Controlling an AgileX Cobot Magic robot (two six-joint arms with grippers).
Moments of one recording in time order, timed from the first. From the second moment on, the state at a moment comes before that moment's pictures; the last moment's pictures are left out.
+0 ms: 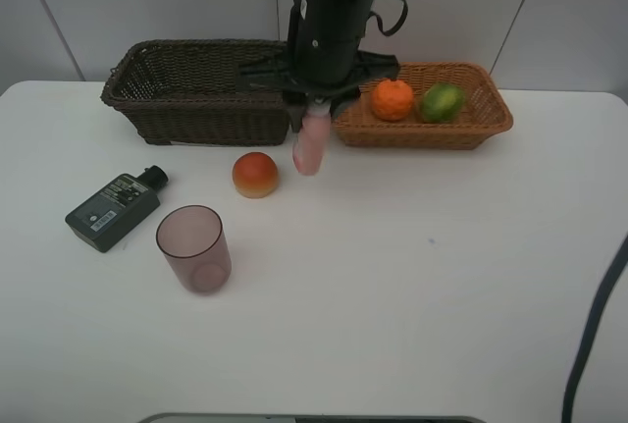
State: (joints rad) left arm -0.03 -0.01 -0.50 -0.06 1.06 0.02; right arm 0.73 2.04 -1.73 -0.14 1.11 0.50
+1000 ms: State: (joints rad) left arm -0.03 -0.01 -0.50 -0.06 1.06 0.02; right arm 0.65 2.24 -1.94 -0.22 0.47 0.37
